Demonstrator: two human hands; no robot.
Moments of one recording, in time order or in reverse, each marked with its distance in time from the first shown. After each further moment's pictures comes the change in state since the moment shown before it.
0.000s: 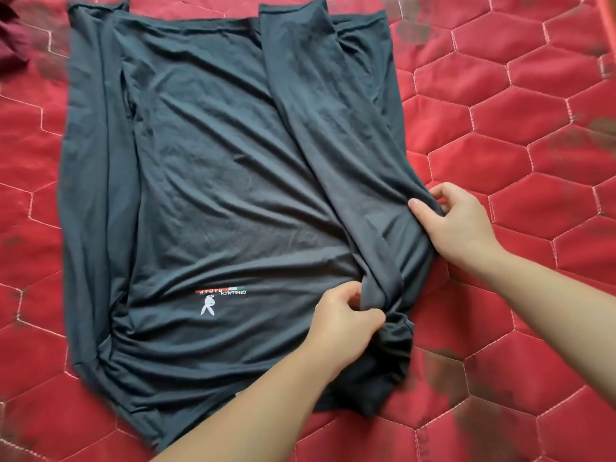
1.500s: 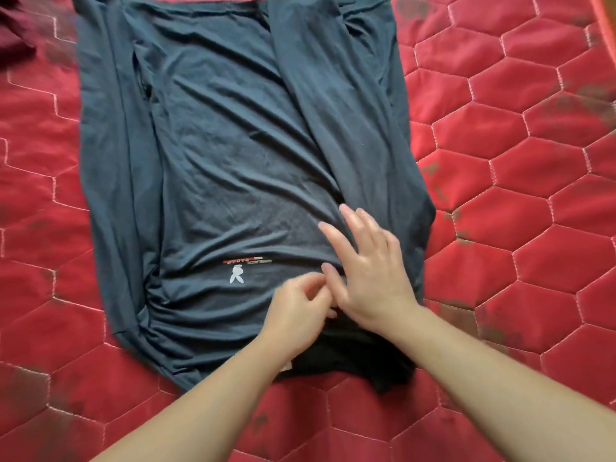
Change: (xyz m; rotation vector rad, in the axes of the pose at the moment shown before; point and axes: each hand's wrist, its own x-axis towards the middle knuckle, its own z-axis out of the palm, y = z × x) left_hand -0.040 -0.035 -0.076 0.178 0.056 0.112; right_hand -0.140 -0.050 0.090 -0.497 -0.040 -0.500
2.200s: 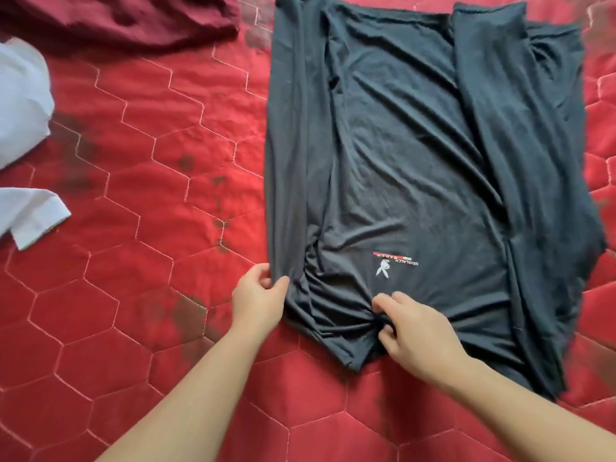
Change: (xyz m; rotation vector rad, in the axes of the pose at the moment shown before) left_hand -0.055 -0.113 -0.204 0.037 0.636 -0.252; right_hand -0.027 -0.133 0.048 -0.032 -0.502 -0.110
